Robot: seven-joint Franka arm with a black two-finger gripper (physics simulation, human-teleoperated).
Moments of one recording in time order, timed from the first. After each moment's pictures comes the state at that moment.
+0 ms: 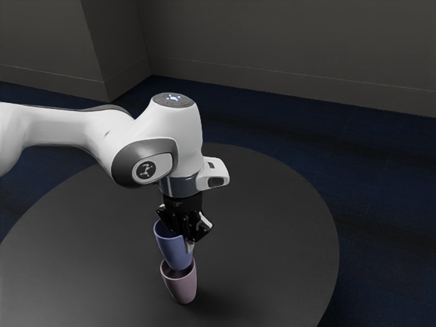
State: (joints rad) arm -0.39 -0.09 -0.04 -2.22 0.02 2.05 -0.41
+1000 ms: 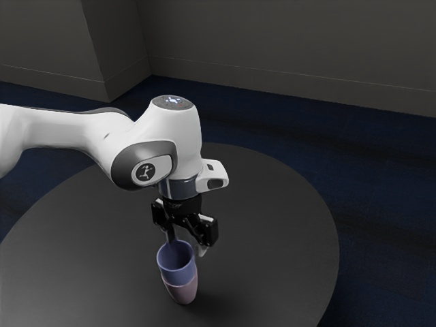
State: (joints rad) arm -0.38 -0.09 -0.04 -2.23 0.01 2.05 -0.42
